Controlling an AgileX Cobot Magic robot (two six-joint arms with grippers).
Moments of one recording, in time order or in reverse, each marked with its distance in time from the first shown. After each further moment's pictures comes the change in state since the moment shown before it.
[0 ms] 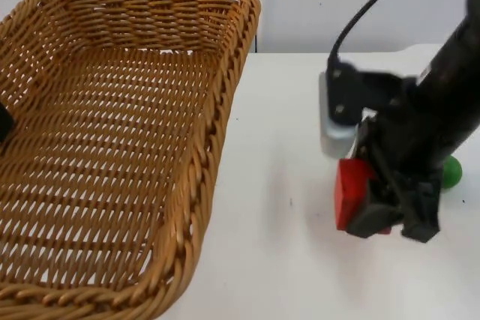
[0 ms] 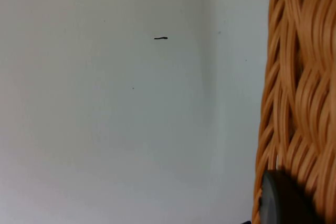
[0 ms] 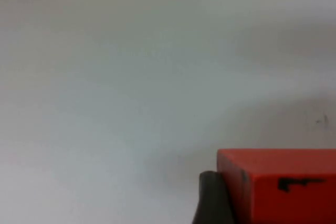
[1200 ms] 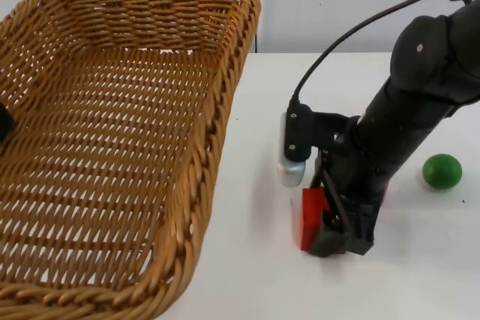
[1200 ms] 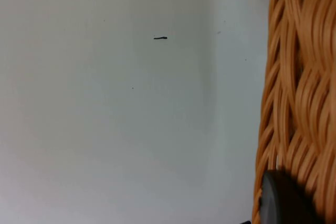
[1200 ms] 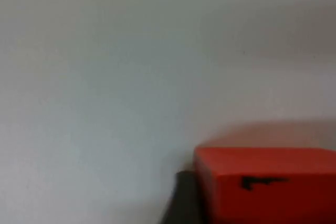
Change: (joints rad) right arm 0.000 0.322 -0.179 0.057 -0.120 -0.087; left arm 0.000 0.000 0.000 0.000 0.000 0.000
